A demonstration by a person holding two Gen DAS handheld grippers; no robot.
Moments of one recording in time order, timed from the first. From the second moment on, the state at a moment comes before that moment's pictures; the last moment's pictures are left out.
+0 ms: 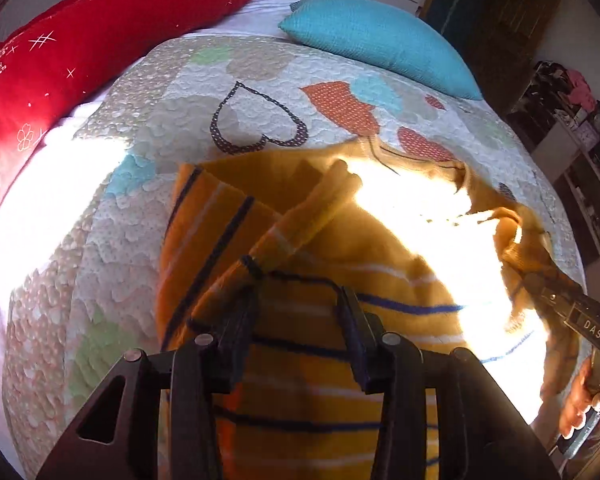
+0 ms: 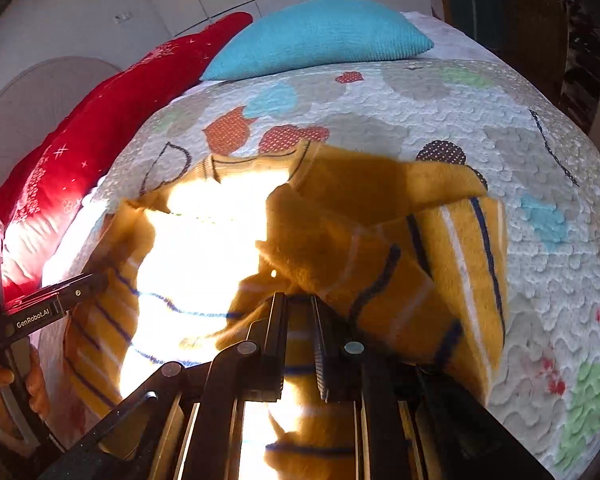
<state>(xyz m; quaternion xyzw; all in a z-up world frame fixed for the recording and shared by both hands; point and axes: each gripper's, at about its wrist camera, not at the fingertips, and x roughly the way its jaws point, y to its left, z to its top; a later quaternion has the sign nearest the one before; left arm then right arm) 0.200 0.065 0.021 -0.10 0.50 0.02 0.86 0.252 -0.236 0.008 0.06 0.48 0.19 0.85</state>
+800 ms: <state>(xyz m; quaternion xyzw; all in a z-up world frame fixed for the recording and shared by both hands) 0.098 0.072 0.007 -0.10 0.48 0.03 0.87 0.117 -0.357 -0.013 0.15 0.48 0.20 0.84</state>
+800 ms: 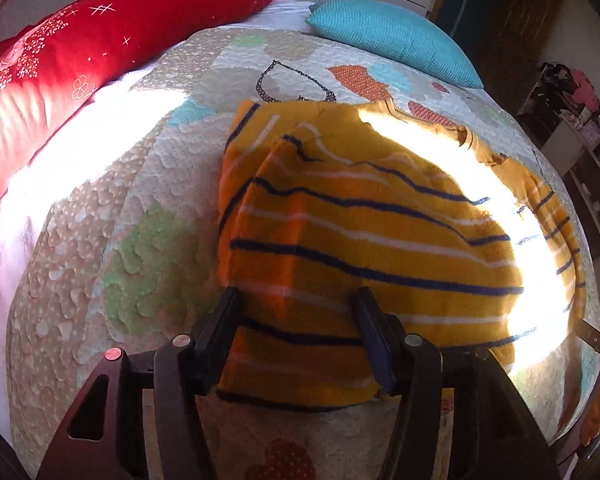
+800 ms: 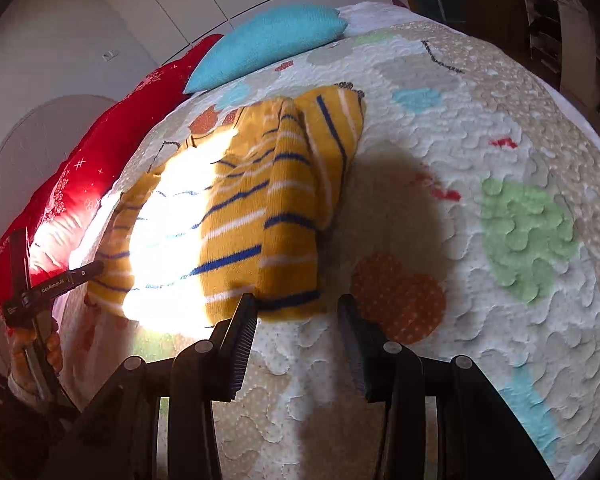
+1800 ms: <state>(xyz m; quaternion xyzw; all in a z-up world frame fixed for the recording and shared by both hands) -0.052 0.145 0.029 -0.24 0.42 0.11 0.87 0.088 -0.134 0.050 -0.11 0.42 0.32 0.85</state>
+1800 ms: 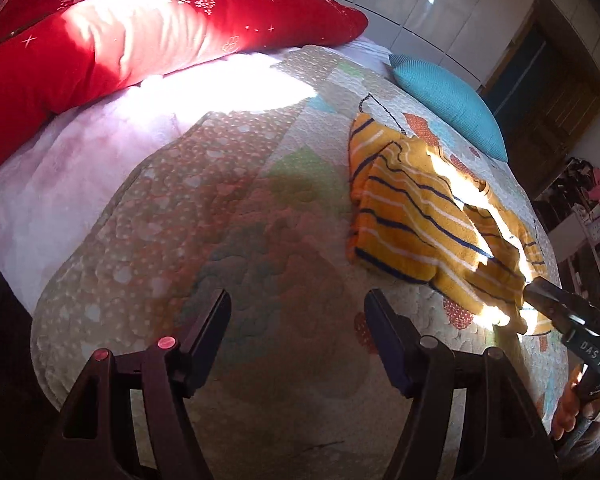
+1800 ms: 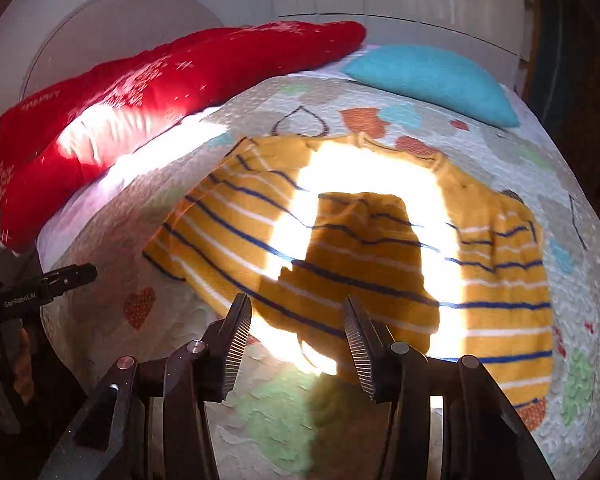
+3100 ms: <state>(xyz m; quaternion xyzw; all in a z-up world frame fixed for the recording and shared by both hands) -0.054 0.077 0.053 -0.22 0.43 0.03 0.88 0.158 -0.347 0.026 0.23 0.43 0.08 0.87</state>
